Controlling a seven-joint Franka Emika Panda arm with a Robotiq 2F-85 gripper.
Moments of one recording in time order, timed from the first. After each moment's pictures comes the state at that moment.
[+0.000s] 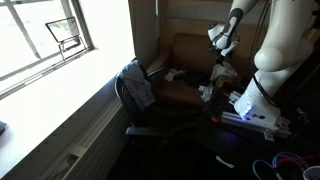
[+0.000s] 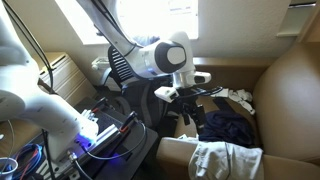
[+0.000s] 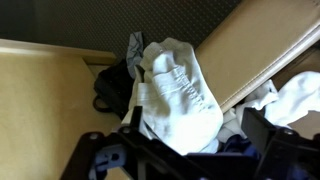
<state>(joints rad) -0.49 0.39 -0.39 -2.34 -0.84 2.51 0.39</state>
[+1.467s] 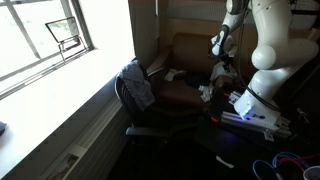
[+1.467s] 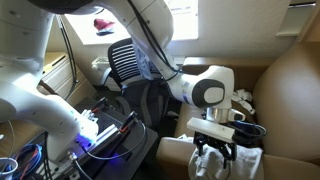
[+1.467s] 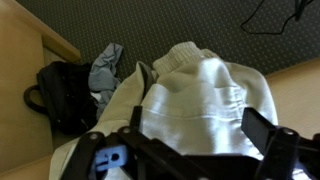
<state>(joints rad) -0.66 0.84 -0.37 -1.91 -0.53 2.41 -0.43</state>
